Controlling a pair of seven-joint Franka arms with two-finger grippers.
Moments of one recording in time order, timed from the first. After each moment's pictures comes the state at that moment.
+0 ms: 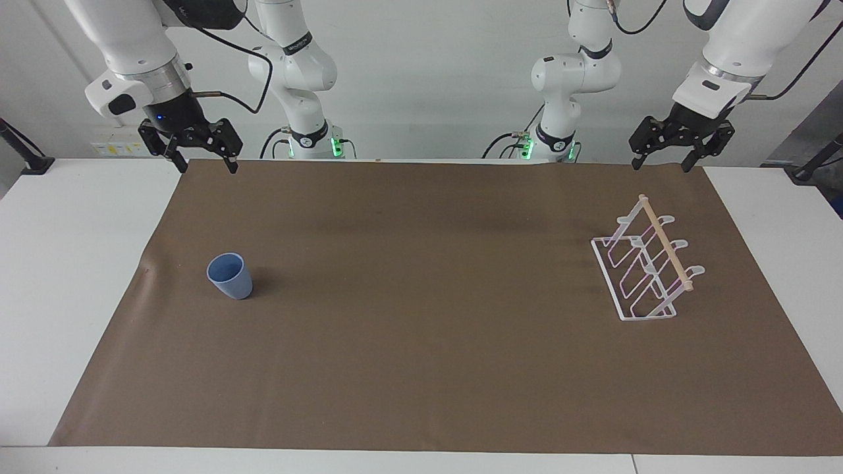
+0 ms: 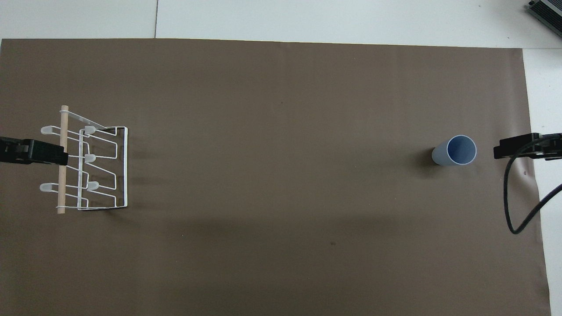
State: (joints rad) left arm 0.02 -0.12 -0.09 -1.66 -0.03 1.56 0.03; right arm -0.22 -0.08 0.15 -1.65 0.04 1.59 -0.03
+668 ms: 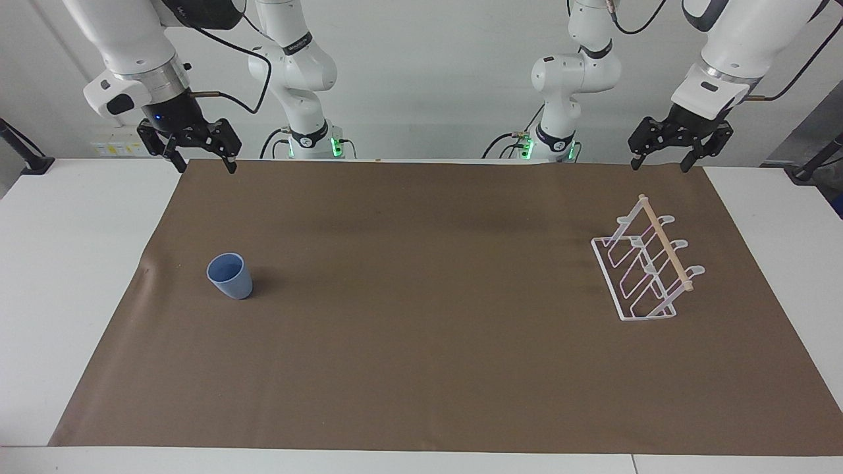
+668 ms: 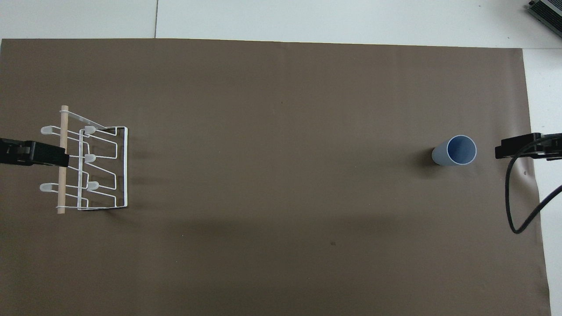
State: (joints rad) left arm 0.02 -0.12 -0.09 -1.67 -0.03 1.56 0.03; right arm -0.22 -0.08 0.14 -1.65 0.04 1.59 -0.03
